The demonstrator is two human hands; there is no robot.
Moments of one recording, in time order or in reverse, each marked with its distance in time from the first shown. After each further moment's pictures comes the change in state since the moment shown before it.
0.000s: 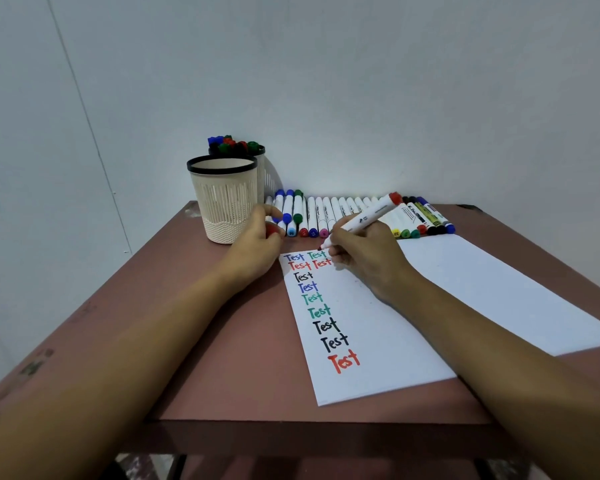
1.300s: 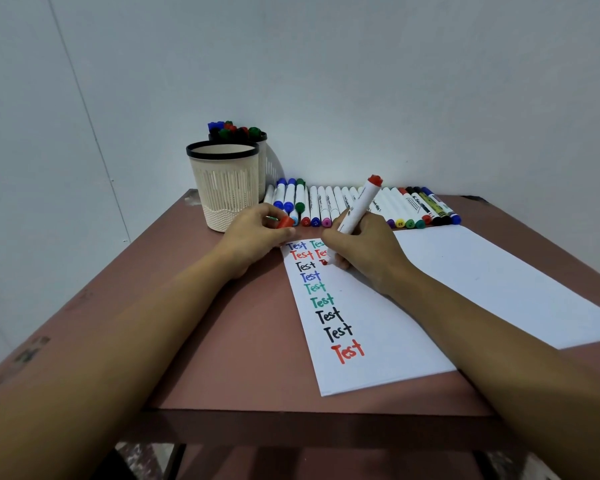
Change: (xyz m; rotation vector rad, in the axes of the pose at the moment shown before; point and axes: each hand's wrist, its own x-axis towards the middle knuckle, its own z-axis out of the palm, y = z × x) left_hand 0.010 -0.008 -0.003 0.007 0.016 -0.078; right_hand -0.001 0.009 0.008 -0.233 0.054 -0.025
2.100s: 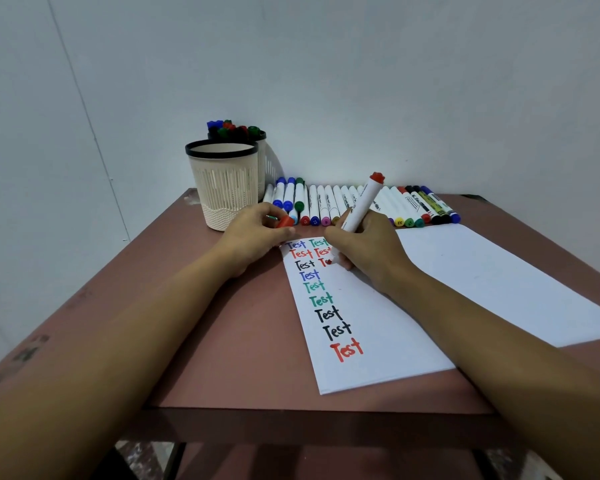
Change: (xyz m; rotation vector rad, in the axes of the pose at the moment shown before) left_hand -0.001 0.001 0.000 0.062 -0.001 0.013; right_hand -0.001 0.000 -0.001 -0.024 0.059 -0.018
